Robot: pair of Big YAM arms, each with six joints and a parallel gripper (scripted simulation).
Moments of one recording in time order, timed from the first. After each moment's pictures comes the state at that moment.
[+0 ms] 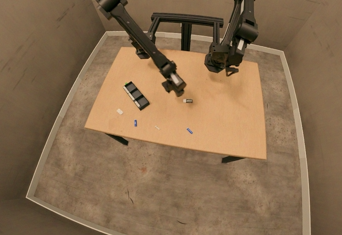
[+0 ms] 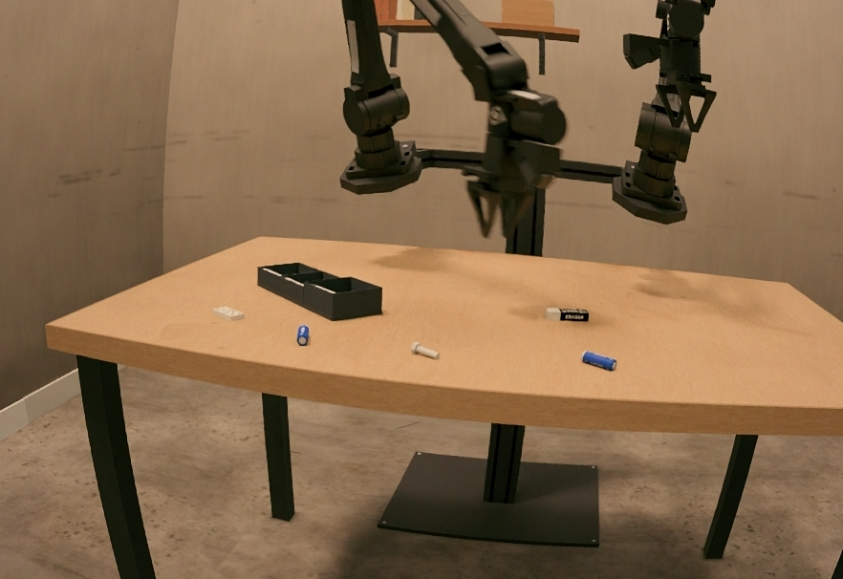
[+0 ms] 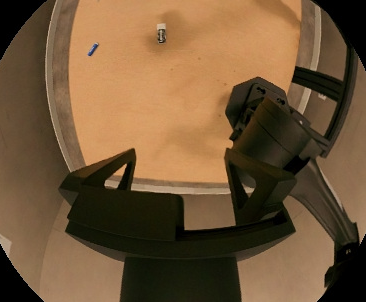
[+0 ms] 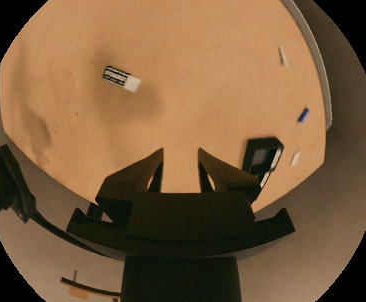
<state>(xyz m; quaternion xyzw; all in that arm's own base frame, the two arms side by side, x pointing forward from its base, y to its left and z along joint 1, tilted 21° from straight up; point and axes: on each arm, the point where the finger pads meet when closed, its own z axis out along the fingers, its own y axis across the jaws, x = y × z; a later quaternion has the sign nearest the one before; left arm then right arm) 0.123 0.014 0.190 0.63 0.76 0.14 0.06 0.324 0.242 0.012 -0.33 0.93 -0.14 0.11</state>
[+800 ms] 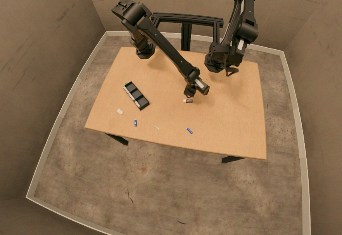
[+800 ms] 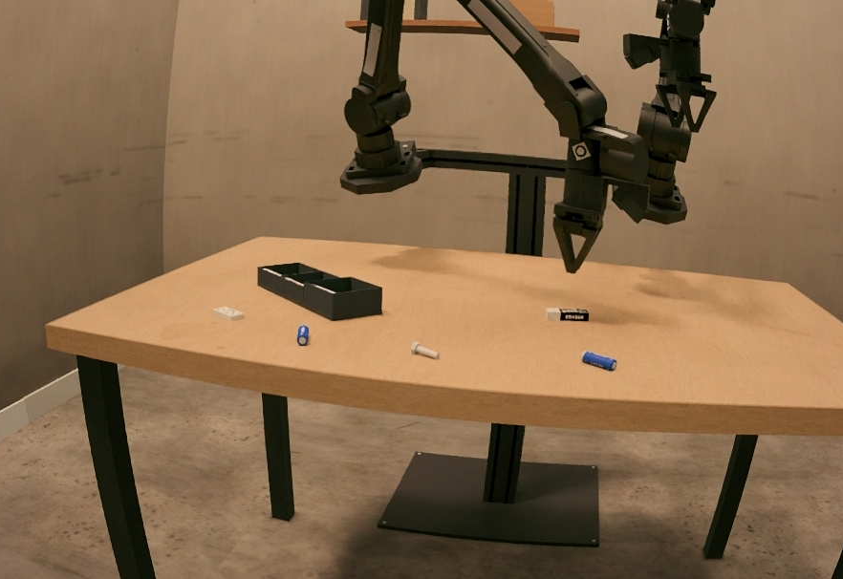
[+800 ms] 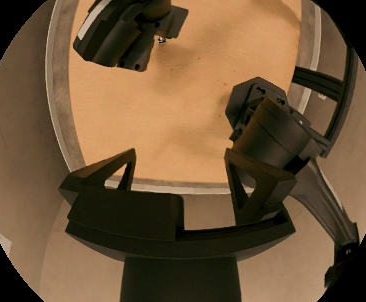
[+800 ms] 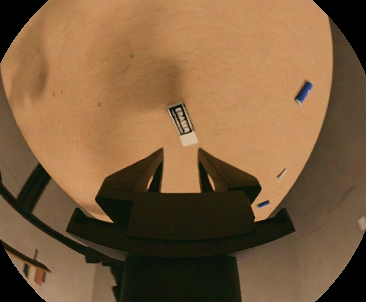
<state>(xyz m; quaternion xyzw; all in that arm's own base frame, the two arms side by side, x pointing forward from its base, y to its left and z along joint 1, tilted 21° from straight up) 0.123 0.014 0.190 0.63 0.76 0.14 0.06 0.332 0.350 -0.043 -0.61 0.77 -0.18 0.06</state>
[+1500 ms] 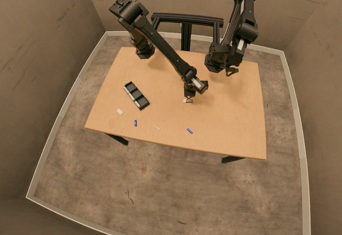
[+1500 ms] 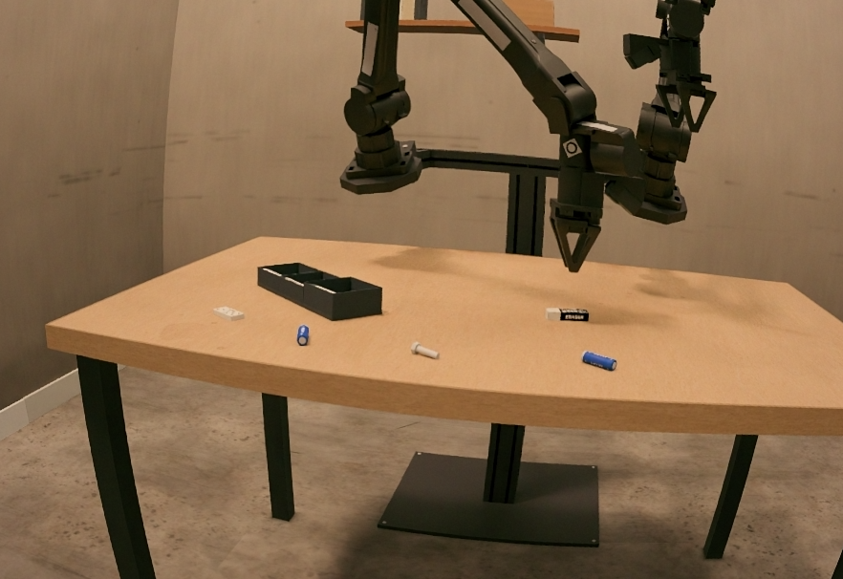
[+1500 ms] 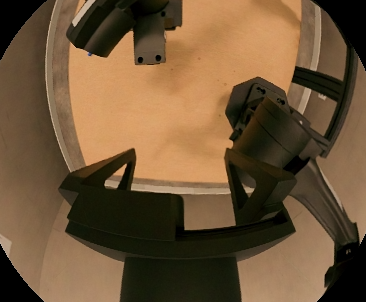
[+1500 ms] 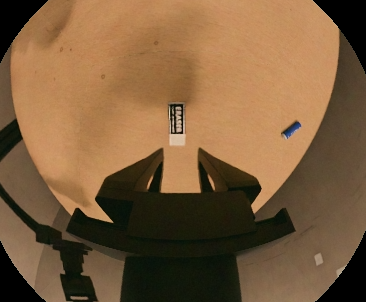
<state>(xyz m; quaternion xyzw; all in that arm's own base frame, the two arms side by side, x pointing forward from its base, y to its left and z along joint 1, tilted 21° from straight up) 0.123 0.014 0.190 0.63 0.76 0.14 0.06 0.338 0.347 -0.037 -0.74 0.65 -0.18 0.06</state>
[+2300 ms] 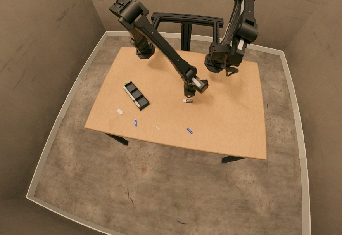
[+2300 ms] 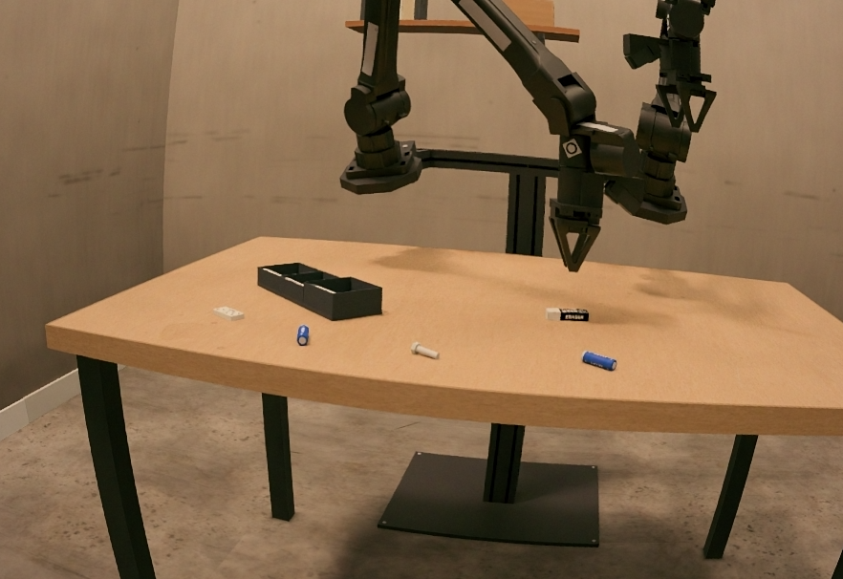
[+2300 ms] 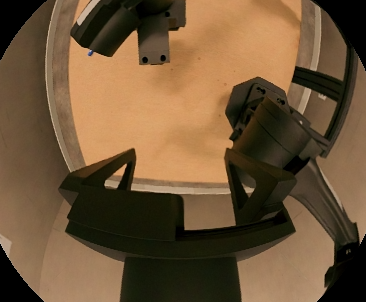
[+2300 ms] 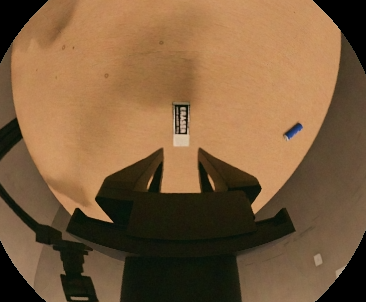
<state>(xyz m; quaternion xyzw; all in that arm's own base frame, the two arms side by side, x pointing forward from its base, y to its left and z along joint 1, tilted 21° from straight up) 0.123 0.014 0.190 0.63 0.76 0.14 0.06 0.333 0.347 -0.040 -0.74 0.64 -0.18 0.06</state>
